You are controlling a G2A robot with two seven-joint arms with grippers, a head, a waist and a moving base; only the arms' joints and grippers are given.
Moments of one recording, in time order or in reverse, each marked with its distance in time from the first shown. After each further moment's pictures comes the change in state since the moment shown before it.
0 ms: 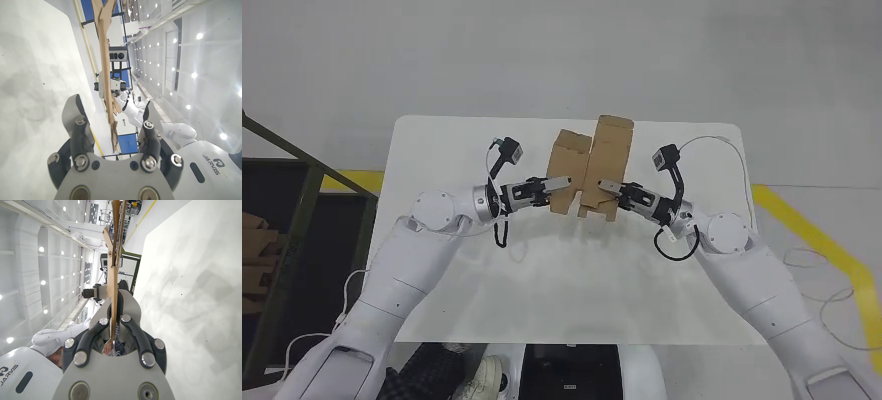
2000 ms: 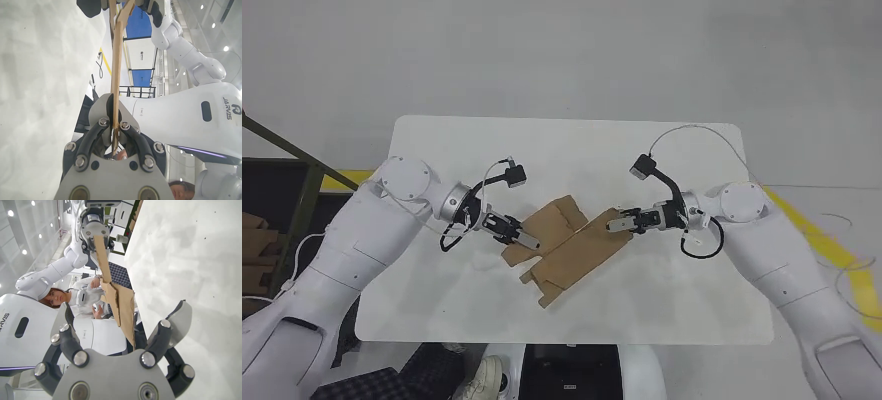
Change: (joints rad) left arm -0.254 0.242 0.253 -0.011 -0.119 0.050 -0.574; right arm 0.209 0.026 -0.102 0.107 0.029 -0.031 0.619
